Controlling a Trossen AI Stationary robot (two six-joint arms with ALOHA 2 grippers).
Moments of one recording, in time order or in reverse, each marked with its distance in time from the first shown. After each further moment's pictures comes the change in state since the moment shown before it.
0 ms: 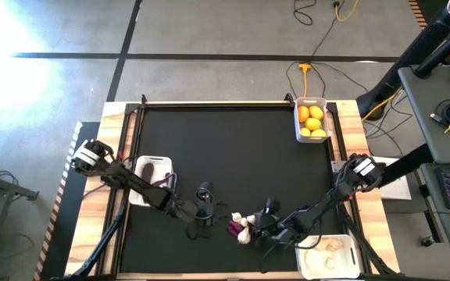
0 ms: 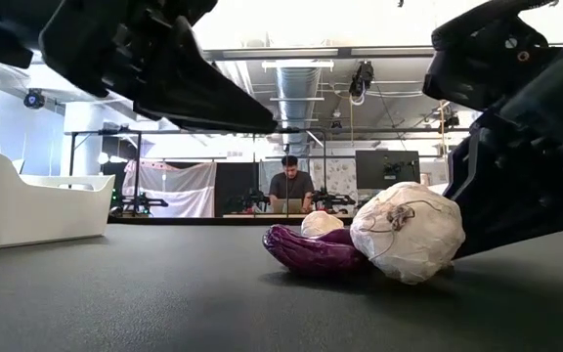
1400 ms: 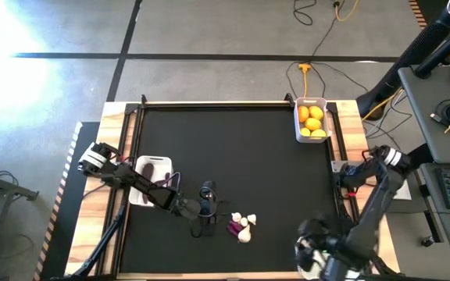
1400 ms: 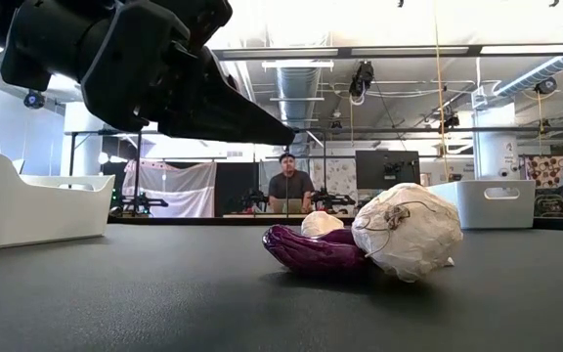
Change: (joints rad) left arm 0.038 0.076 0.000 0.125 -0.001 0.104; right arm 0.354 -0.229 0.416 -1.111 -0.087 0.834
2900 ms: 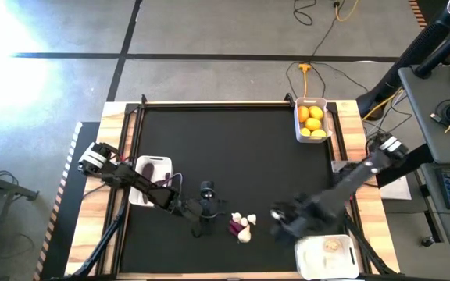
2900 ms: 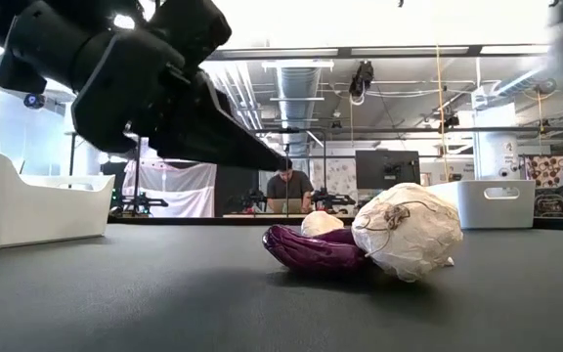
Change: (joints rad) left arm 0.001 -0.001 -0.001 -0.092 0.000 -0.046; right arm -0.311 -0.131 -0.129 0.190 -0.296 -0.295
